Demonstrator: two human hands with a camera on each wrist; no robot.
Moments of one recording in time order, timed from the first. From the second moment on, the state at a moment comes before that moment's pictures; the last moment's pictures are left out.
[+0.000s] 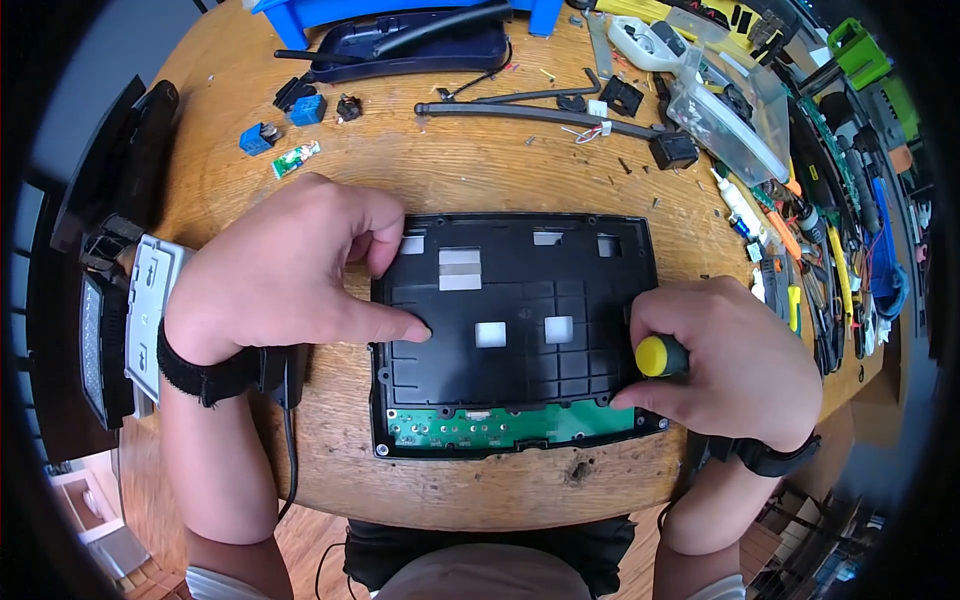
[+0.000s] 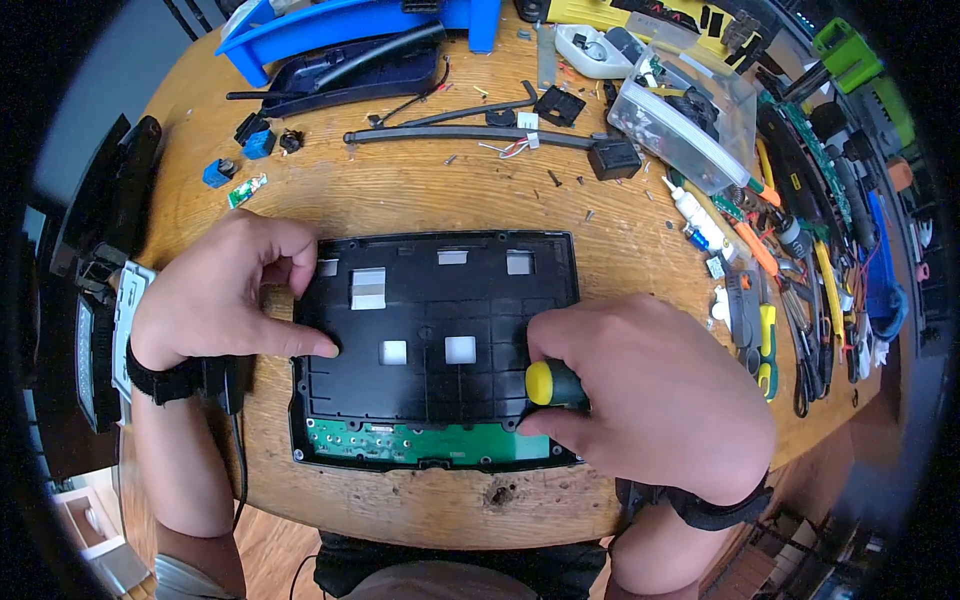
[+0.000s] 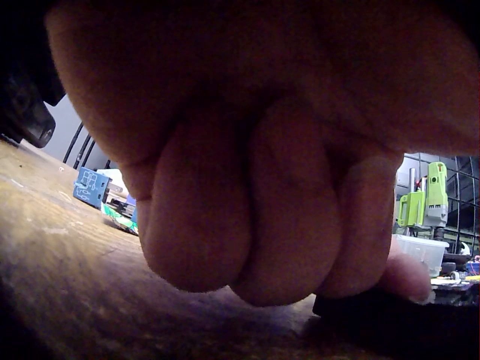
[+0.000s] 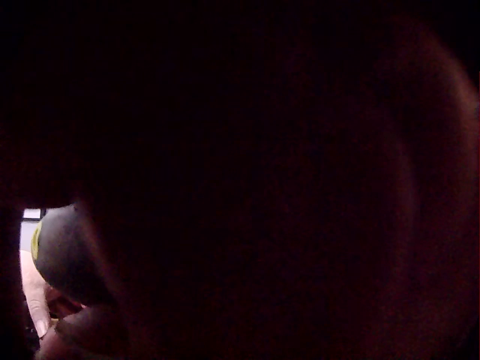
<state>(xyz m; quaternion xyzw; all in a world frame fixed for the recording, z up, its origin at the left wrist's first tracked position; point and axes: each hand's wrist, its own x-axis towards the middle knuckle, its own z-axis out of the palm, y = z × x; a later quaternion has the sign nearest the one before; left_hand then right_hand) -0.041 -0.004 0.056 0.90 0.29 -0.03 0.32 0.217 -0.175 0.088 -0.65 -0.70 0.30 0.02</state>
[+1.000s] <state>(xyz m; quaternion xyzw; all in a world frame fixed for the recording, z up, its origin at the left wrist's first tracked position) -0.046 -0.013 0.065 0.92 0.28 -0.03 0.28 0.205 -0.196 0.092 -0.68 -0.71 0.18 0.01</state>
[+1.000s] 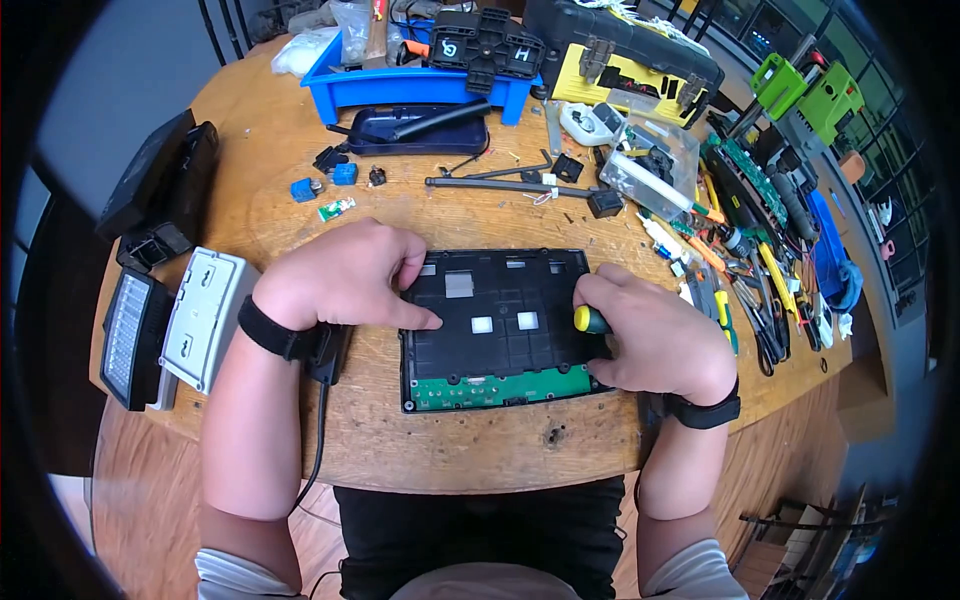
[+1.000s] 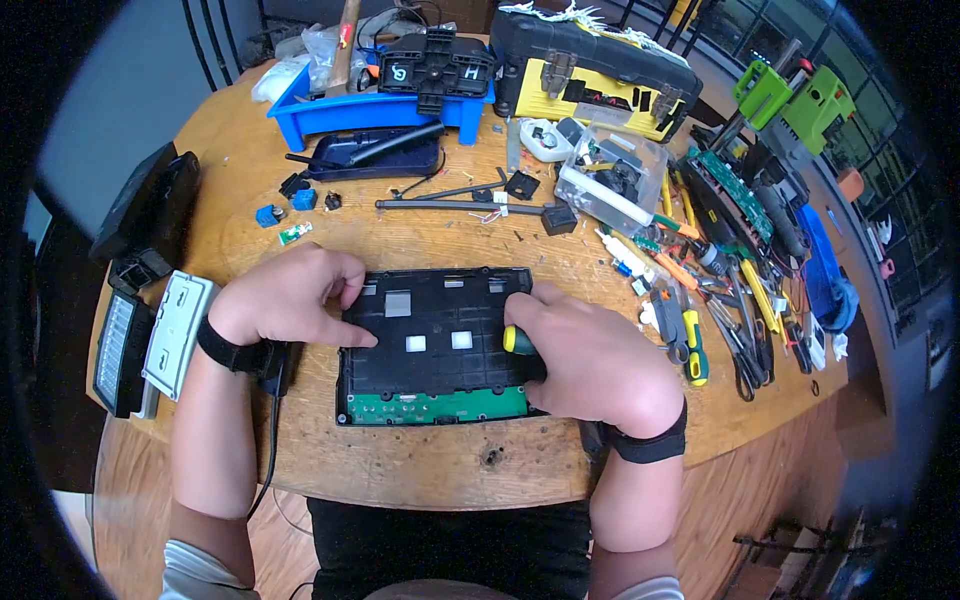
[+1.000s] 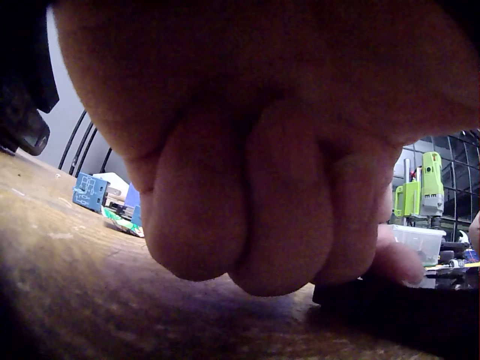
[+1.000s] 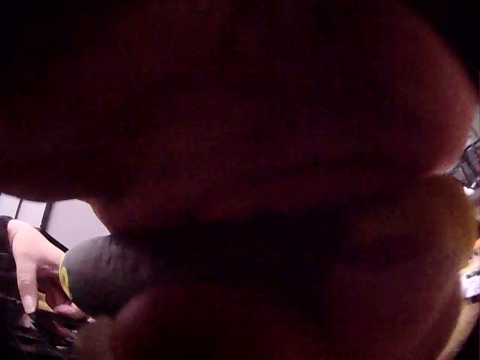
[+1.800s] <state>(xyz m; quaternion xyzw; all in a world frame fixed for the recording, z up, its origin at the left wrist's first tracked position) -0.048 -0.011 0.059 0.93 0.26 0.00 0.28 0.224 -0.189 0.089 -0.62 -0.75 0.22 0.08</state>
